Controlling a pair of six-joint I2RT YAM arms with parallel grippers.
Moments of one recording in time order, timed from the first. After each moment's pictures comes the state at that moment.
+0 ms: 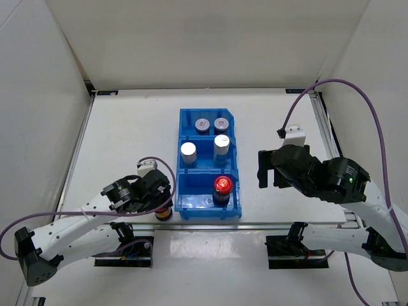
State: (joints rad) left arm -0.92 0.86 0.76 -1.03 -0.31 -1.01; right arm 1.10 0.97 1.46 -1.41 0.56 0.70
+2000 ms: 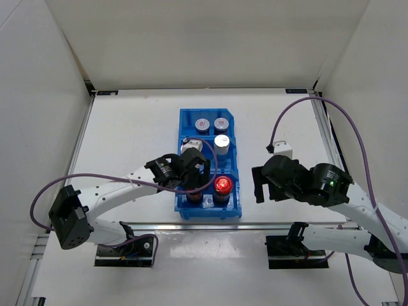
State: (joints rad) left arm -0.97 1.34 1.02 -0.65 -0.26 -0.72; right arm 1.10 0.93 1.26 -1.41 0.40 0.73
